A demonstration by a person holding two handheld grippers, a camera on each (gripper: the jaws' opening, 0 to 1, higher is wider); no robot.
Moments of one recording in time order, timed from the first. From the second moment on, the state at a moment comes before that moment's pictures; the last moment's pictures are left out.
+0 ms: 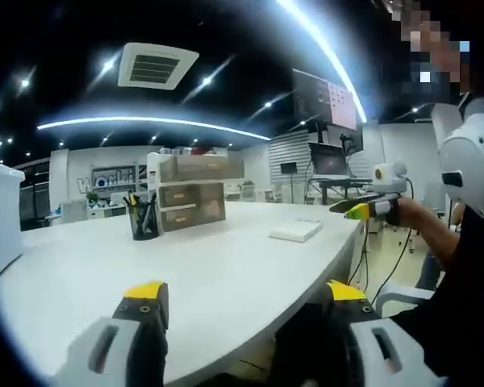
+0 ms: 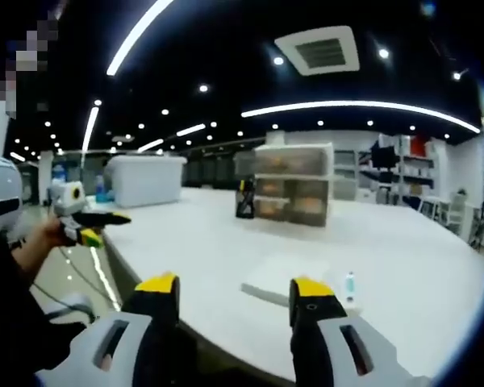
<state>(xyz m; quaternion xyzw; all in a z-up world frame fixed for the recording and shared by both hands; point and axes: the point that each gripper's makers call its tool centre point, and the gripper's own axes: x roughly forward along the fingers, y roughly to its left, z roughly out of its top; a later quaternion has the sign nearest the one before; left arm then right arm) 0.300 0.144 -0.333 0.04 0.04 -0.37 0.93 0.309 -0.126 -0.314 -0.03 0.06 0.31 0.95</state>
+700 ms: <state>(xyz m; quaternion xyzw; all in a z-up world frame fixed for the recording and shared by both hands) 0.285 0.136 -0.338 0.06 0.06 -0.39 0.91 0.298 -0.163 -0.307 -0.15 0.09 0.34 0.93</state>
